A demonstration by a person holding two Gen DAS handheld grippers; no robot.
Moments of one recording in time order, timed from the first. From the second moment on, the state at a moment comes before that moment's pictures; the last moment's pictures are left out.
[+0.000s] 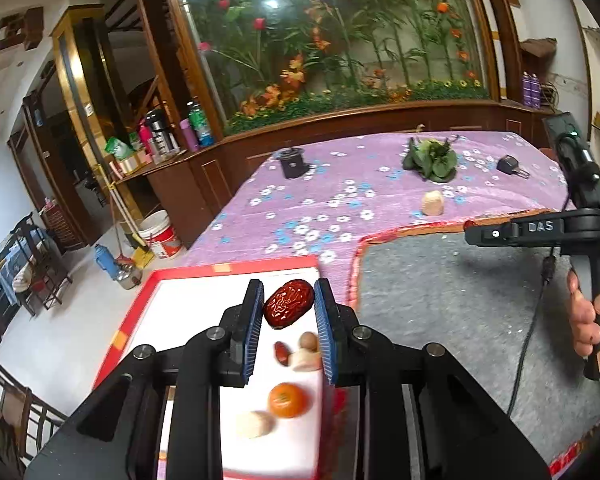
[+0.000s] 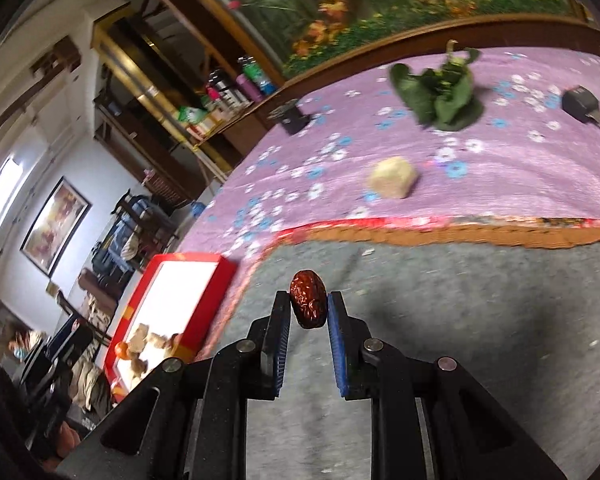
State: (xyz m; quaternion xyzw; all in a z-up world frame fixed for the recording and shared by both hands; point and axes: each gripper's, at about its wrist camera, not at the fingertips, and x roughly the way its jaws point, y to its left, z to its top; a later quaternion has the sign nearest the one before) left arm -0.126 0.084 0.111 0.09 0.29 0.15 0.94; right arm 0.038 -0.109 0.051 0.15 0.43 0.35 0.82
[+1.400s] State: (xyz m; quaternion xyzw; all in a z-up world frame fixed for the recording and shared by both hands) left arm -0.160 0.187 0.089 0.02 0.29 0.22 0.93; right arm -0.081 0.051 0.078 0.09 0.38 0.51 0.76
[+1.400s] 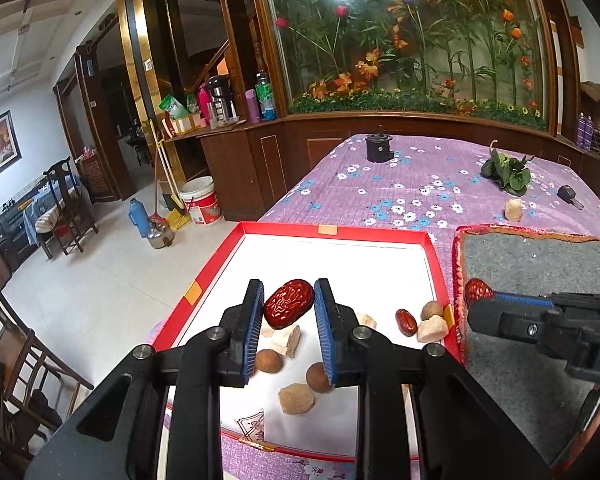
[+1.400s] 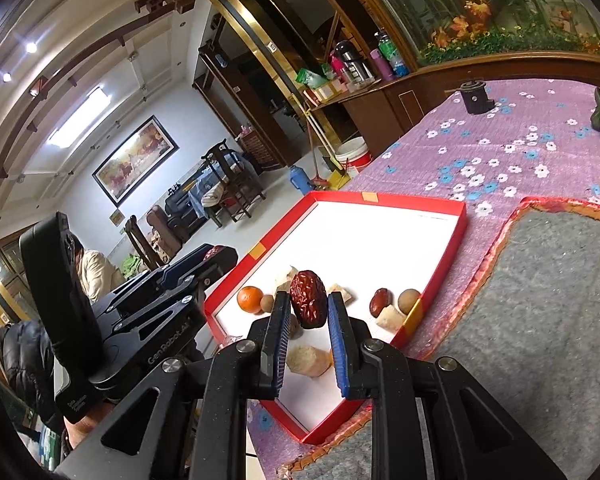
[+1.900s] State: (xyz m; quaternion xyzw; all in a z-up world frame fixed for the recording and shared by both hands) left arm -0.158 0.198 0.071 0.01 0.32 0.23 0.92; right arm -0.095 0.067 0.053 0.09 0.39 0.53 0.75
